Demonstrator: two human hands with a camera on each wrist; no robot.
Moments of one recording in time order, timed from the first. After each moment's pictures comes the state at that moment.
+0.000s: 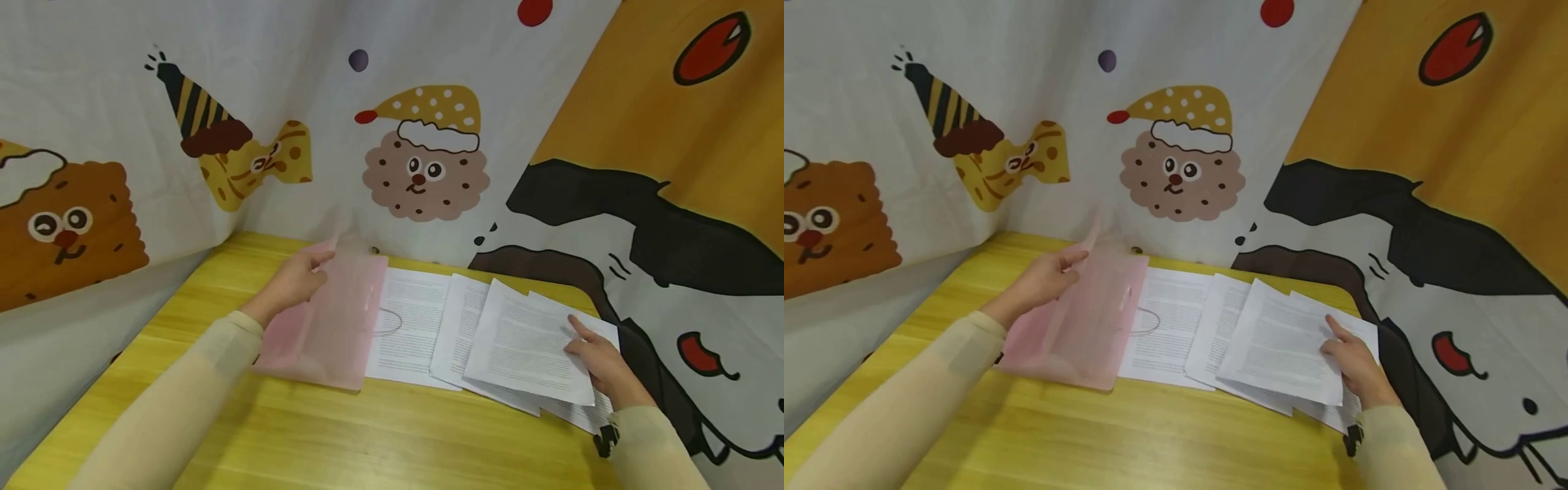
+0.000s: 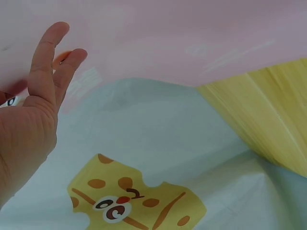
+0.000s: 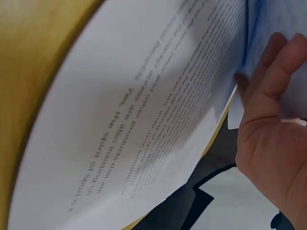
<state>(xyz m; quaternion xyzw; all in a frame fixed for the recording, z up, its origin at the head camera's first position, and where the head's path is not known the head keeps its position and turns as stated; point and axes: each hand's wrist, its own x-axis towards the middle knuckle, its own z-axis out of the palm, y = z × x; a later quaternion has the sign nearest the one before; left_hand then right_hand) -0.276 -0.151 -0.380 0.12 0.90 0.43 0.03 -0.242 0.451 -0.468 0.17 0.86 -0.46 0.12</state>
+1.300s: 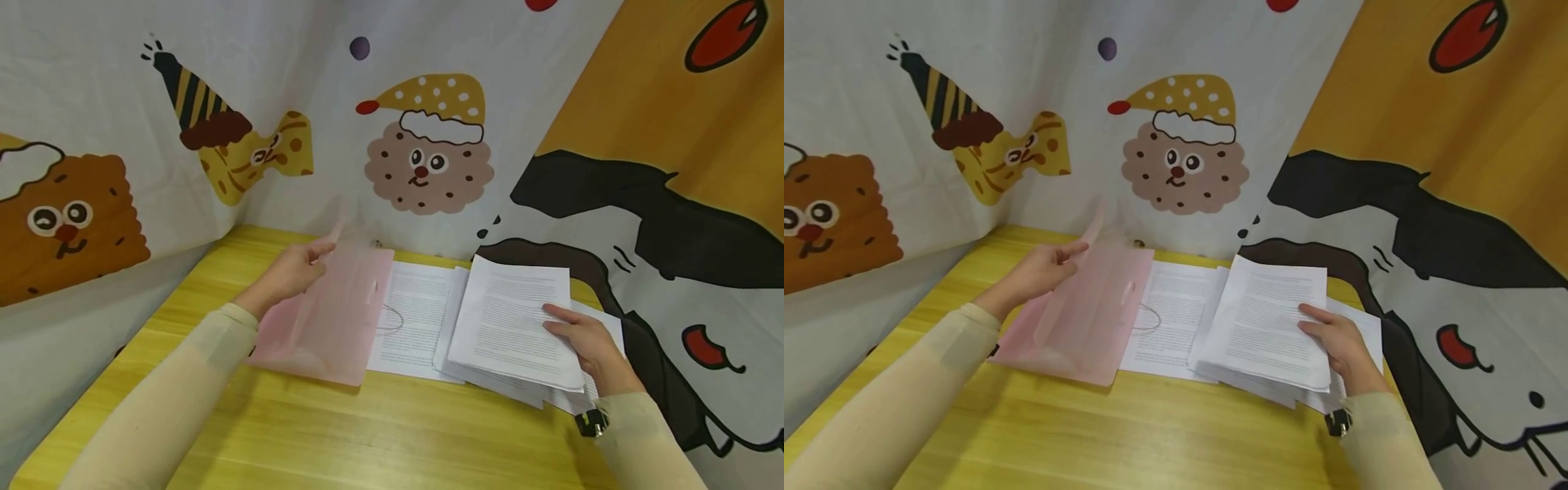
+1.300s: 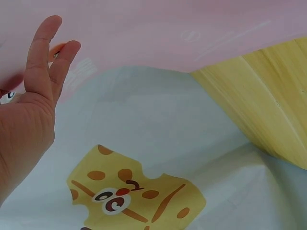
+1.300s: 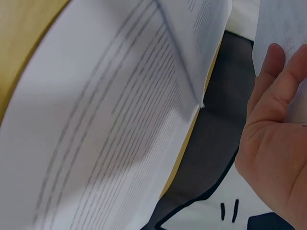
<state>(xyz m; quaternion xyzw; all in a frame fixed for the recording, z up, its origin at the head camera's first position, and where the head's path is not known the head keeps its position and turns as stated) -0.275 -0.160 -0.370 0.14 0.89 0.44 0.05 -0.252 0.407 -0.444 0.17 0.81 -0.55 0.12</state>
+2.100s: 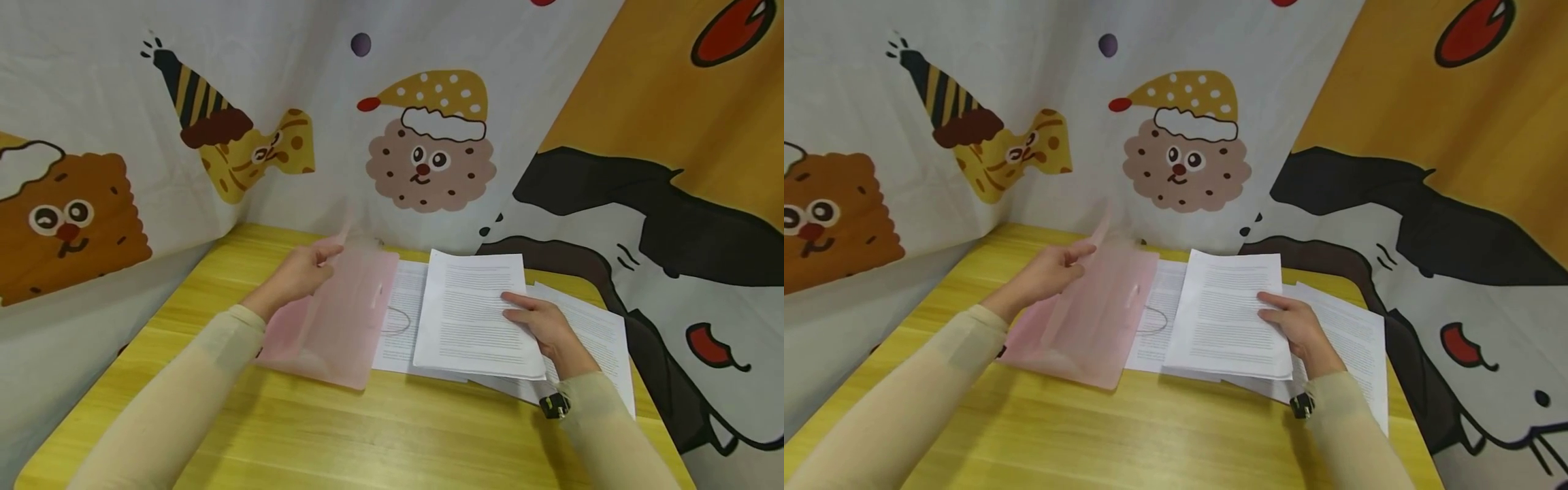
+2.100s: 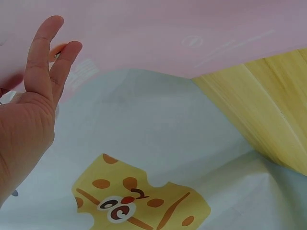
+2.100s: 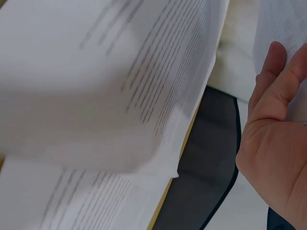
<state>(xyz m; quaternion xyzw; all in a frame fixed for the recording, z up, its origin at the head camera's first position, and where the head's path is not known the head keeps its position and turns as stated) -0.275 -0.149 -0.375 0.13 0.90 0.41 0.04 -0.274 0.335 -0.445 0.10 0.80 -0.58 0.13</state>
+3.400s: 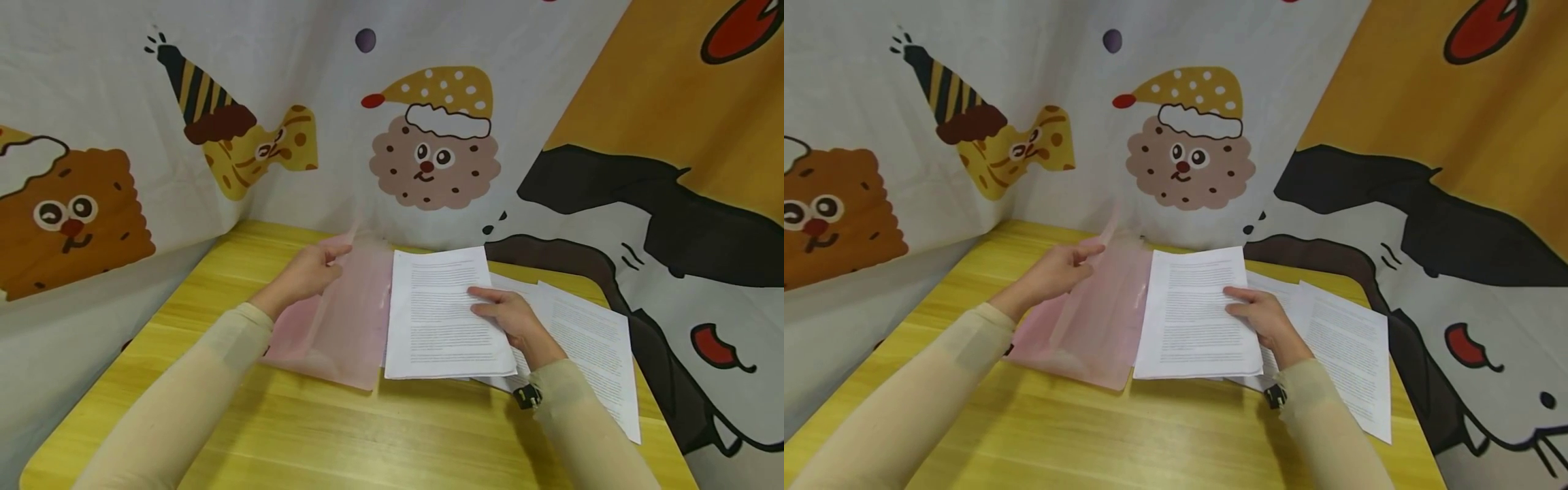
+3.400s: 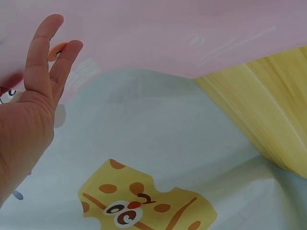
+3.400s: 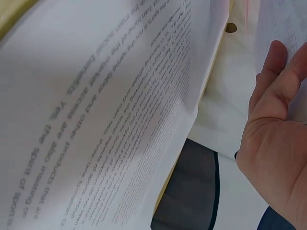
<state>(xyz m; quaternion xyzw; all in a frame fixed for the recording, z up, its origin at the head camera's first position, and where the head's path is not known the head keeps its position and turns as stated) -0.273 -0.141 -0.375 0.14 0.89 0.43 0.05 -0.285 0.271 -0.447 0.06 0.77 -0.61 0.17</state>
